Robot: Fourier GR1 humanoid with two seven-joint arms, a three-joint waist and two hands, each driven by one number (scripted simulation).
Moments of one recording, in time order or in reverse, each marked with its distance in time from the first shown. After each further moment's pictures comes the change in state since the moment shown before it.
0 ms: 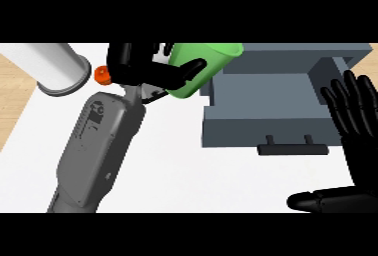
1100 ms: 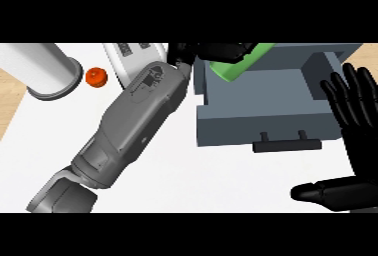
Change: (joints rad) left arm -0.384 -0.004 -0.200 0.644 0.230 0.195 -0.179; right arm -0.048 -0.023 -0.031 0.056 -0.032 0.032 -0.016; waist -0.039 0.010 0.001
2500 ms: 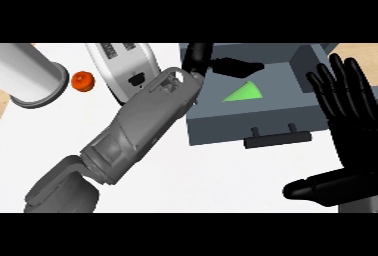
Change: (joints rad) left arm -0.099 0.000 -0.353 0.193 0.228 0.094 -0.049; right arm -0.067 0.023 0.025 0.038 -0.044 0.018 -0.012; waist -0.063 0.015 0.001
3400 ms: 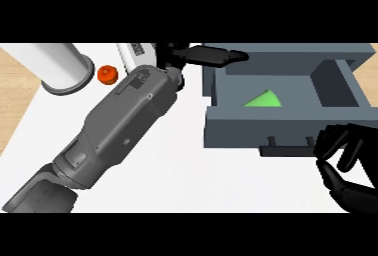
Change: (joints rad) left arm 0.144 0.102 0.147 -0.271 0.135 -0.068 -0.054; right arm 0.123 -0.130 -0.028 -0.096 -0.023 0.154 0.017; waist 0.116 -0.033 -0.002
